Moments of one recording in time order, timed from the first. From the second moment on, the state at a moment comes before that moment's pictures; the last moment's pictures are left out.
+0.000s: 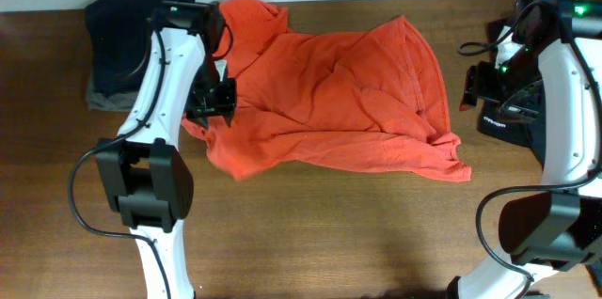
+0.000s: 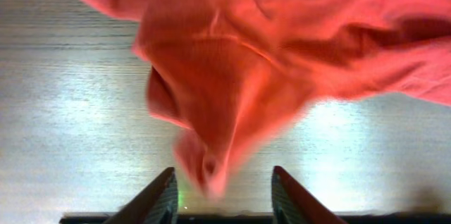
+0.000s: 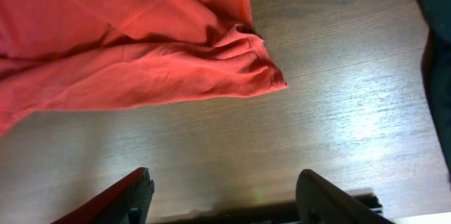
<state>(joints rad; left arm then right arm) -0.17 2.20 2.12 -1.69 0.06 -0.20 -0.18 1.87 2.01 -1.69 -0.08 0.13</state>
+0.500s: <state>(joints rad) -0.19 2.20 2.12 -1.56 0.03 -0.18 -0.18 1.87 2.00 -1.63 -0.10 0.13</state>
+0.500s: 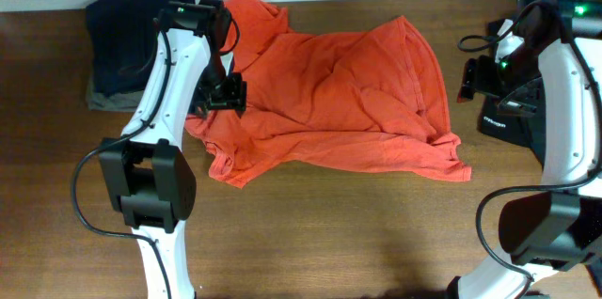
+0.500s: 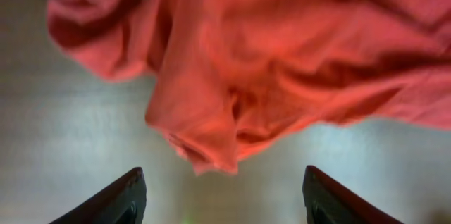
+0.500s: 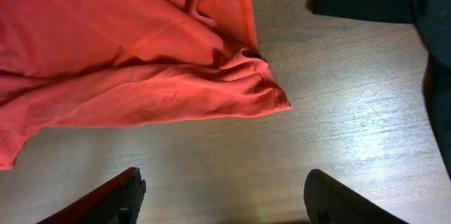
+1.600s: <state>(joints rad) -0.05 2.45 2.12 -0.57 -0.01 -0.13 -0.18 1.87 2.00 -1.62 -0.10 0.13</state>
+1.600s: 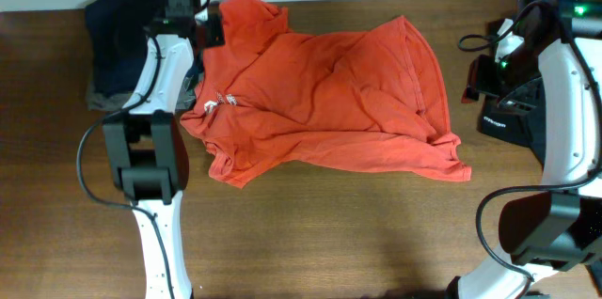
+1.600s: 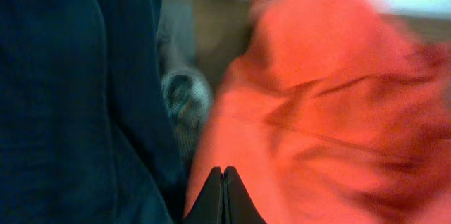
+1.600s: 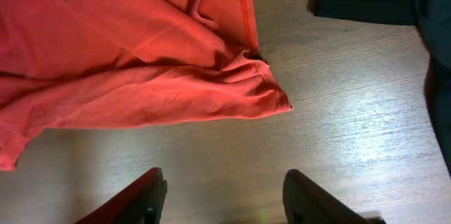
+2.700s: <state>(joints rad) 0.07 2.50 2.11 -0.58 -0.03 -0.06 -0.18 1.87 2.00 -1.62 -0.10 0.13</state>
